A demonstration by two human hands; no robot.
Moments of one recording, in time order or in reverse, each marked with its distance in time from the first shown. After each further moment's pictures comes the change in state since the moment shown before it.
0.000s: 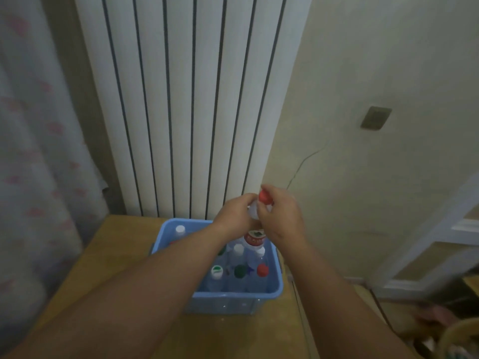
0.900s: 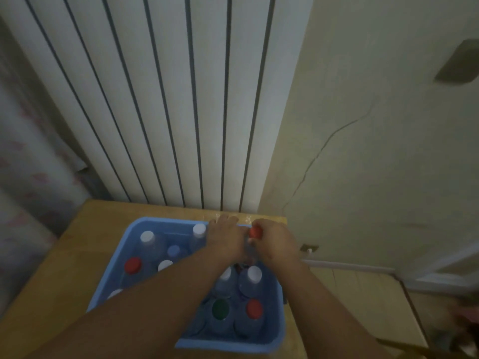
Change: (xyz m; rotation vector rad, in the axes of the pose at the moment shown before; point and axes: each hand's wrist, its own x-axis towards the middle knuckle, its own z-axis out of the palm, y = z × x) left_hand 0.126 -0.125 0.095 0.955 -0.264 -0.234; right_hand 0.088 0.169 0.134 -0.190 -0.548 0.154
